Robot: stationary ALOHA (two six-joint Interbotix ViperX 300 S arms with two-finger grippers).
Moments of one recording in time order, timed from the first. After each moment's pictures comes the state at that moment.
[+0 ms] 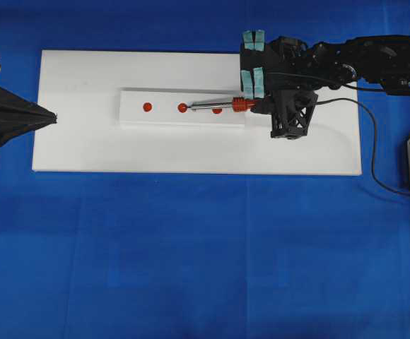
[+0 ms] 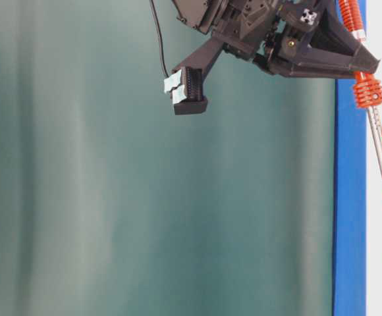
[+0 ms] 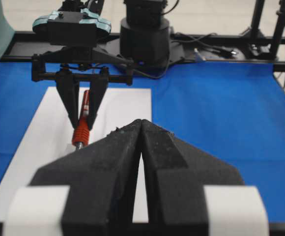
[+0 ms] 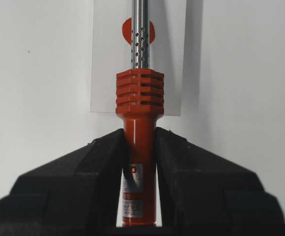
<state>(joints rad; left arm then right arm) -0.01 -0.98 1.24 0.00 -0.33 0.00 -0.32 -0.03 0.68 0.37 0.37 -0.49</state>
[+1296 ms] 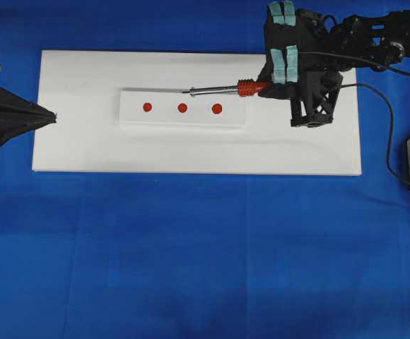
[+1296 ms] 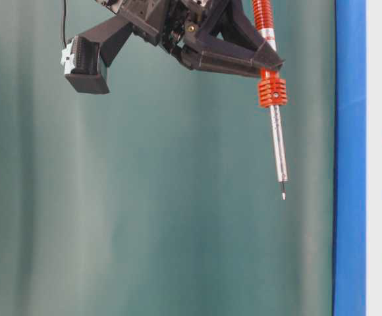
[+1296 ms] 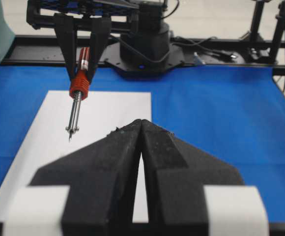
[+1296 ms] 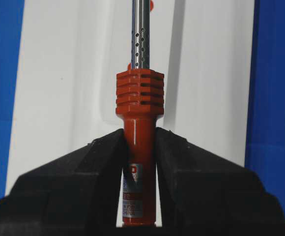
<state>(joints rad) -0.01 -0.98 1.24 0.00 -0.34 0.00 -0.32 -0.25 0.61 0.31 0.54 -0.47</state>
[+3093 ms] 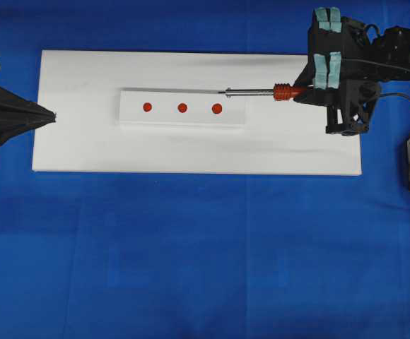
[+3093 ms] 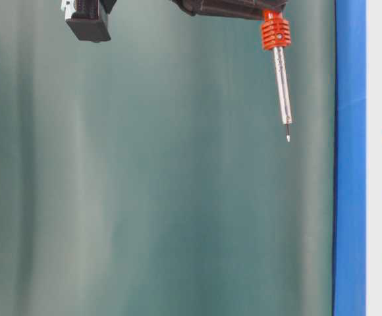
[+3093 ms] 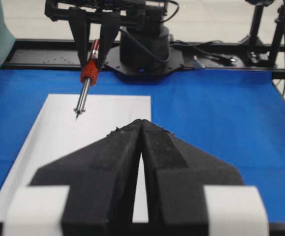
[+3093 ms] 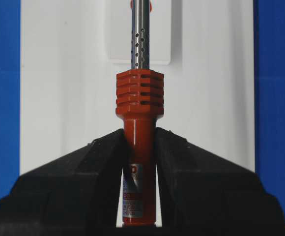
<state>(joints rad) -0.01 -0.98 1.24 0.00 -0.35 0.00 -0.32 -0.43 0.76 0.21 0.57 -0.31</state>
